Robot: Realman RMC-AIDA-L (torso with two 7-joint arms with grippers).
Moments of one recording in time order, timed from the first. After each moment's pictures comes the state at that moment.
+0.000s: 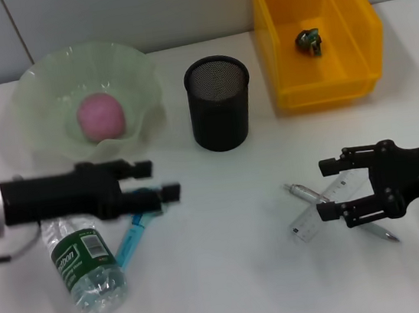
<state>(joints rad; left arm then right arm) -0.46 -2.06 1.09 0.93 1.84 1.56 -1.82 0.45 2.04 -0.64 -0.71 -2.12 -1.69 1.32</state>
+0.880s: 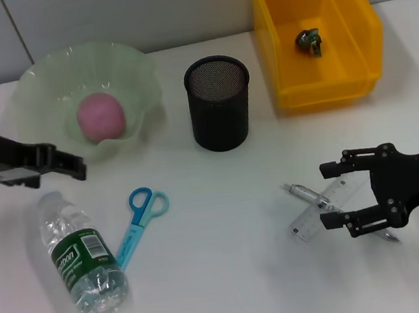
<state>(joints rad) -0.73 -2.07 1.06 1.21 2.66 1.57 -2.88 0.44 2.04 -0.64 -0.71 -2.13 -1.68 1.17</state>
